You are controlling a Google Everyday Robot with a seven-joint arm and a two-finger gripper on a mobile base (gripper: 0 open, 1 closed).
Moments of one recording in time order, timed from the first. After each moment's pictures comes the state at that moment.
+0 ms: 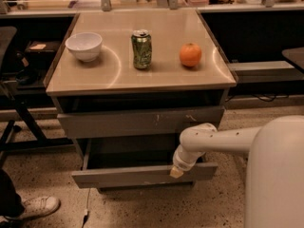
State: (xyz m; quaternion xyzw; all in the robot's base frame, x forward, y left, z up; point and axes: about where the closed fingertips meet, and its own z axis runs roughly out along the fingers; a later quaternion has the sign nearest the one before) arm 0.545 -0.109 0.412 -0.56 0.82 0.09 0.09
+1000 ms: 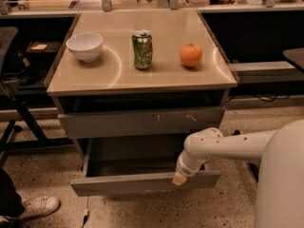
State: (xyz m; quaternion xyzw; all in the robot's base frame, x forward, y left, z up) arm 0.517 -0.116 0.420 -0.53 0.84 0.09 0.09
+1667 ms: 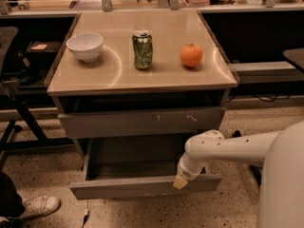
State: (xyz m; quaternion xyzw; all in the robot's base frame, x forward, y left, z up) arm 0.502 -0.118 0.421 -0.52 0.85 0.09 0.08
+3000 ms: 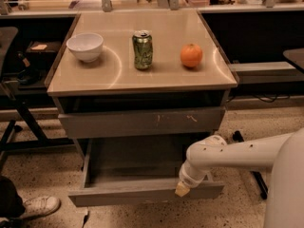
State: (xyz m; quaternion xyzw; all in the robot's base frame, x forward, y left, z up) arm 0.472 -0.124 0.425 -0.50 0.86 0.09 0.06
